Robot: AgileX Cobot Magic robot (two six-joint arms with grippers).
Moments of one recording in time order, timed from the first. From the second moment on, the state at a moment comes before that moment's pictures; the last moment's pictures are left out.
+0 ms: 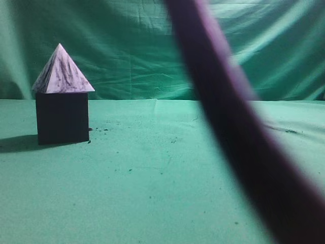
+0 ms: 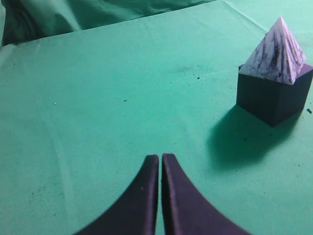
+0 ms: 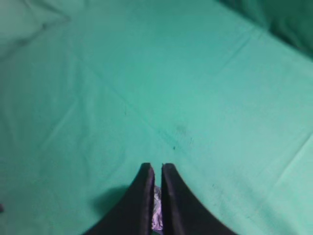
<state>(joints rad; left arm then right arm) -0.14 -0.02 0.02 0.07 0.35 0.07 0.92 1.90 -2.36 -0.05 1.27 0.10</state>
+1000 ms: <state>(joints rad) -0.14 -0.02 0.02 0.07 0.35 0.07 0.92 0.87 -0.89 -0.02 0.81 0.15</state>
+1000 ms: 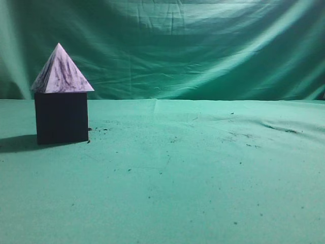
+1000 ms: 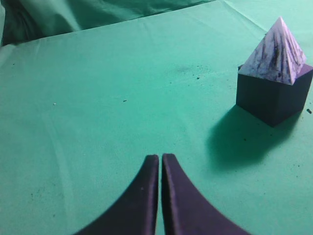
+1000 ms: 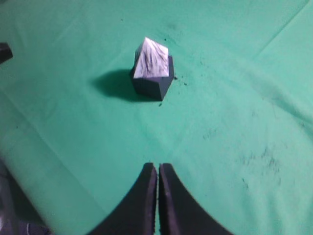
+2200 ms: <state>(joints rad) -0.14 -0.02 0.02 0.07 0.35 0.07 0.32 0.04 -0.32 -0.22 0.46 0.14</state>
